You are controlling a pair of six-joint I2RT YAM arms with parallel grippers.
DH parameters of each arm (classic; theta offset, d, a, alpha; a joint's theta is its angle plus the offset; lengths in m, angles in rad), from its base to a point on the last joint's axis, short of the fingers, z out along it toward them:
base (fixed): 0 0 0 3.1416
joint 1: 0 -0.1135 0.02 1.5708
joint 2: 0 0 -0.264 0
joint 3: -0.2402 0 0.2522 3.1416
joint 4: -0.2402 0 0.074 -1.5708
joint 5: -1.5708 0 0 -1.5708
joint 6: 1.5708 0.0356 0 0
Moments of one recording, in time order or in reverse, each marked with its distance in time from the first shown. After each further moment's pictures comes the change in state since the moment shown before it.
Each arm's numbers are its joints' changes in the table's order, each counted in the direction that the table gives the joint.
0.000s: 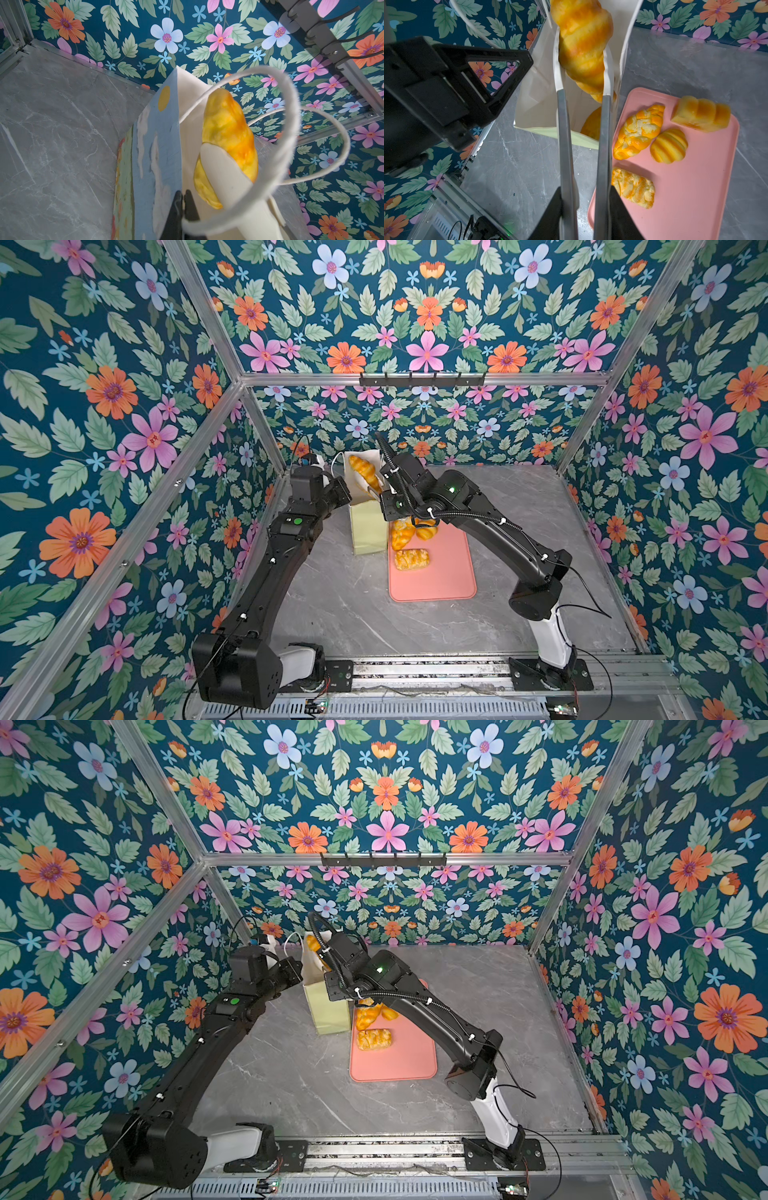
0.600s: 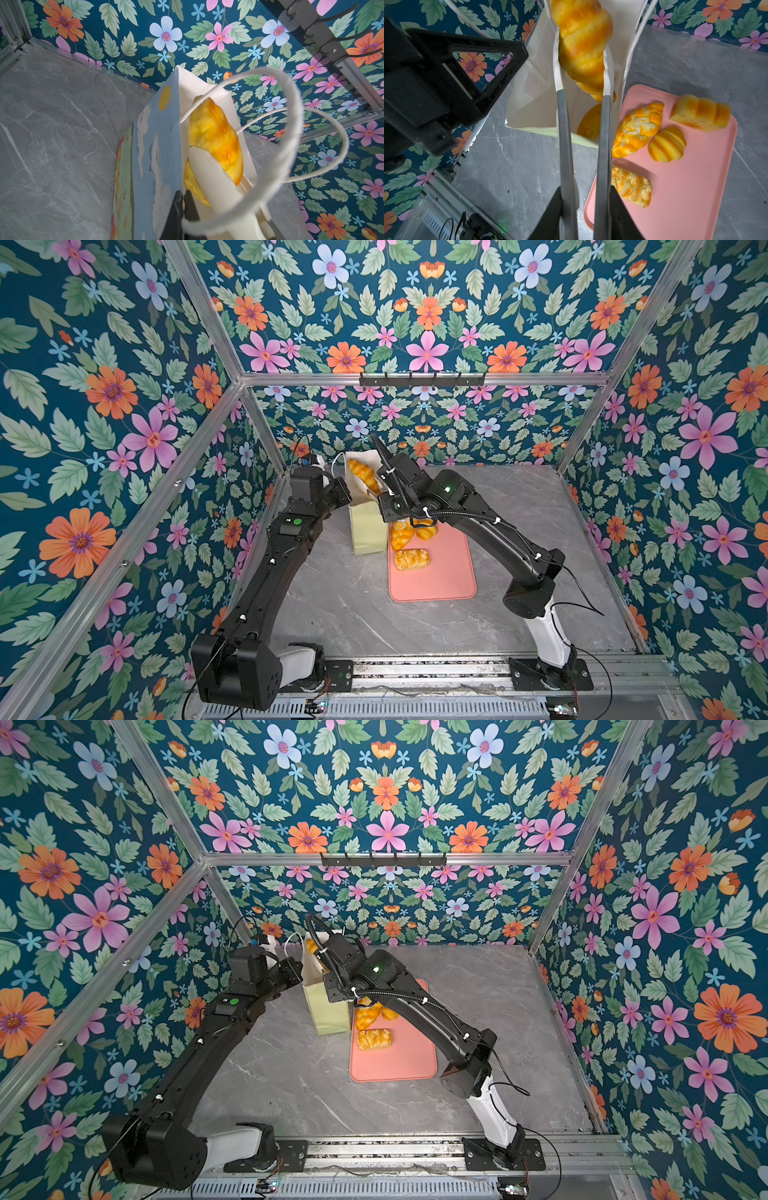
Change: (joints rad) left arm 0.000 -0.004 0.000 -0.009 -0.007 0.000; right arm 0.000 0.045 -0.057 -0.043 0.002 -0.019
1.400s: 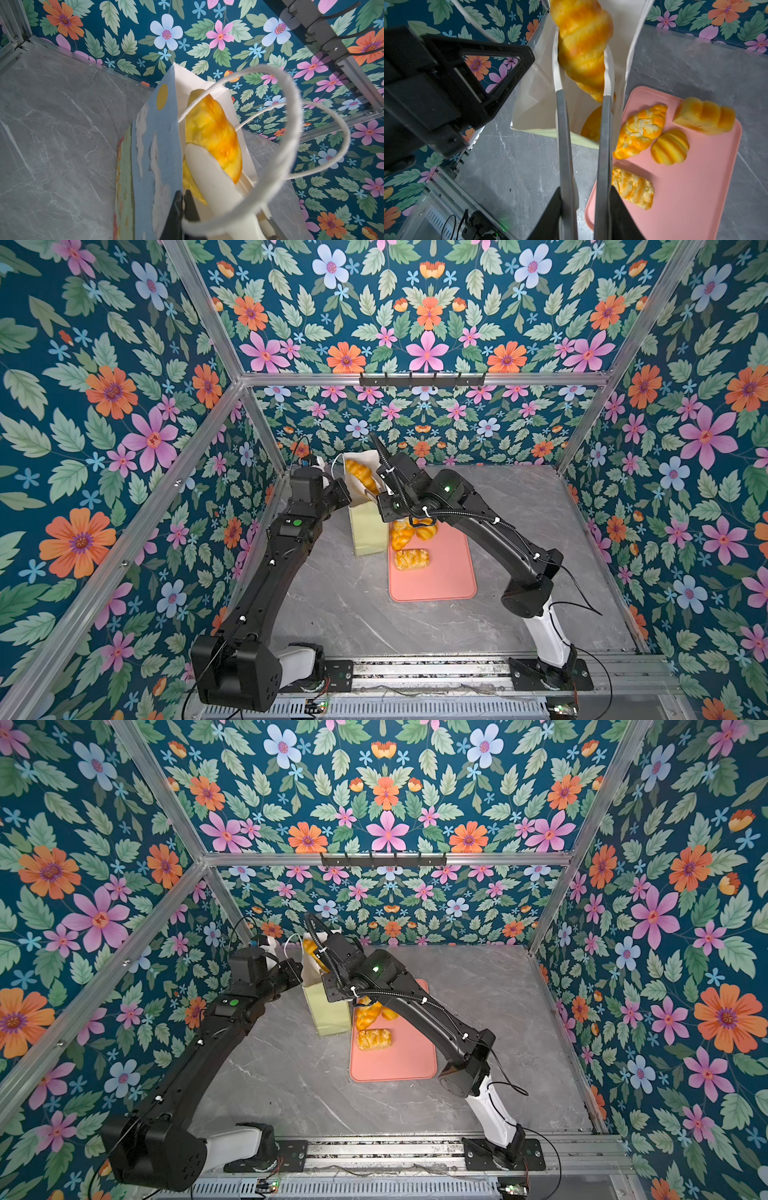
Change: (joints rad) left arm 0.000 -0.006 0.010 0.000 0.000 0.000; right arm 0.000 0.014 -0.028 -0.005 0.014 -0.013
